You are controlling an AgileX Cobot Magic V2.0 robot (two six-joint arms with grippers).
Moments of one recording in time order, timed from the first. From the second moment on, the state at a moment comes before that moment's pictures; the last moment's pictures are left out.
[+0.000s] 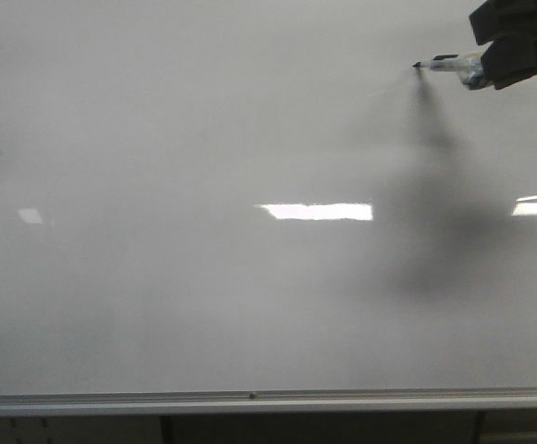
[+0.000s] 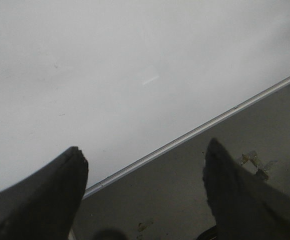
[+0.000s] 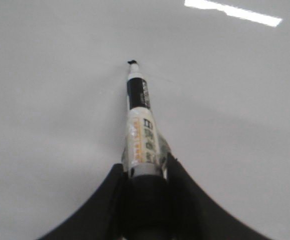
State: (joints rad) left arm -0.37 0.94 -0.96 -0.01 0.90 0.13; right arm 0.19 1.28 -0.78 0.07 0.03 -0.12
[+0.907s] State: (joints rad) left arm -0.37 0.94 -0.96 -0.01 0.89 0.13; right arm 0.11 1.35 -0.79 0.06 0.28 -0.13
